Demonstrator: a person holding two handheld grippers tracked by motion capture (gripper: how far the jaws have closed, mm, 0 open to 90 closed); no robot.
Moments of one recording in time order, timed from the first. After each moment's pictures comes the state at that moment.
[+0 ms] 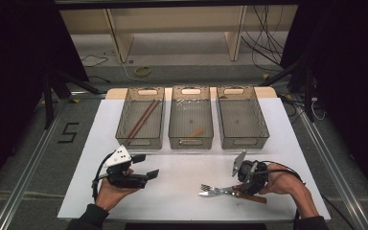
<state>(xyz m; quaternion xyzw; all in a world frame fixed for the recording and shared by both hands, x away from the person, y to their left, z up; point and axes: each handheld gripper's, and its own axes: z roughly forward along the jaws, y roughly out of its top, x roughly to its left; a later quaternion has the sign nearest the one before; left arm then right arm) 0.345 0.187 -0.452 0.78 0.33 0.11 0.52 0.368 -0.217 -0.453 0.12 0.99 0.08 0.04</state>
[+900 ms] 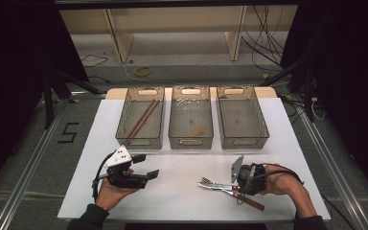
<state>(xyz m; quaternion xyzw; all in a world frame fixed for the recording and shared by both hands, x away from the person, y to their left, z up) 0.345 0.187 -0.452 0.78 0.33 0.11 0.52 0.361 -0.212 -0.453 0.06 1.00 0.07 0.03</state>
